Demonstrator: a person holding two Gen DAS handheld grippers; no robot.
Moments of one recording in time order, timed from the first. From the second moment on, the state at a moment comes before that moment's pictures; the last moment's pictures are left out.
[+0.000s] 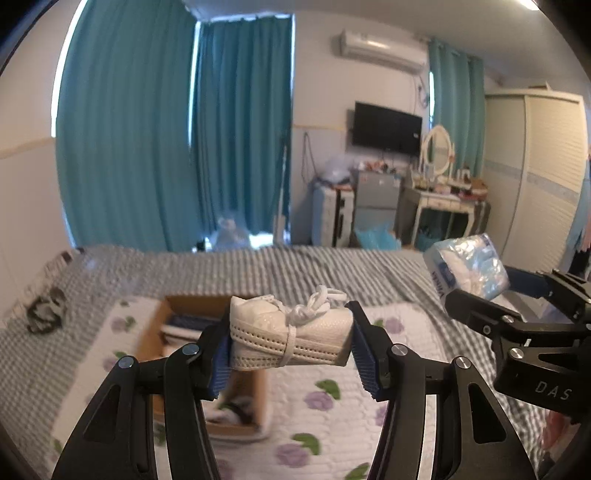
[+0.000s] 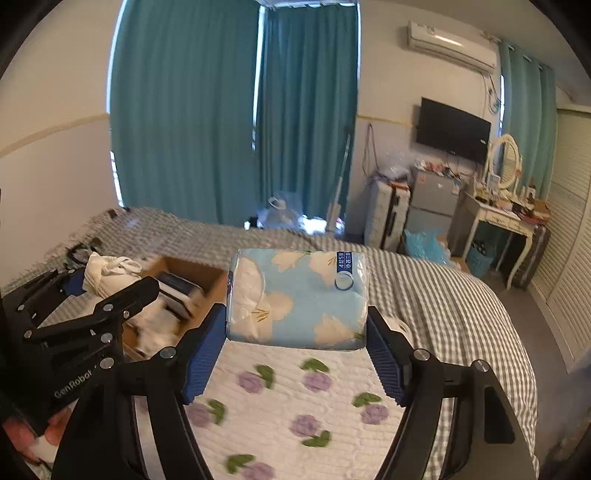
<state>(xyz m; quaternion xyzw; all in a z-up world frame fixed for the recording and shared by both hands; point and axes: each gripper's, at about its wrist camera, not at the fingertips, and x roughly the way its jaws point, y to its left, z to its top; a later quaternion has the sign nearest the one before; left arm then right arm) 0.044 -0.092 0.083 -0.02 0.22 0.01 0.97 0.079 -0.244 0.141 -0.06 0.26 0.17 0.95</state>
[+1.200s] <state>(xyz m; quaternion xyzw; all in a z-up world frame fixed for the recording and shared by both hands) 0.116 0.059 -0.065 -0.03 0.33 0.00 0.94 0.175 -0.034 0.008 -0.06 0.37 0.27 0.88</state>
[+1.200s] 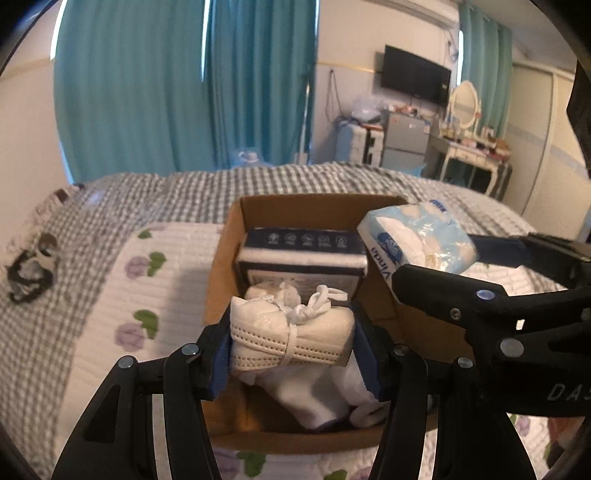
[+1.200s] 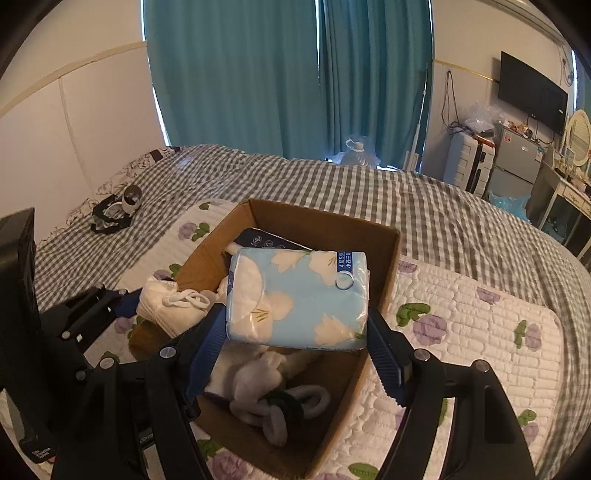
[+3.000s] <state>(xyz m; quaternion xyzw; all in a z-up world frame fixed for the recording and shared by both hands) -0.048 0.033 0.020 0.01 0.15 0.03 0.99 -0.004 -0.173 0.070 0.05 0.15 0.12 0.98</state>
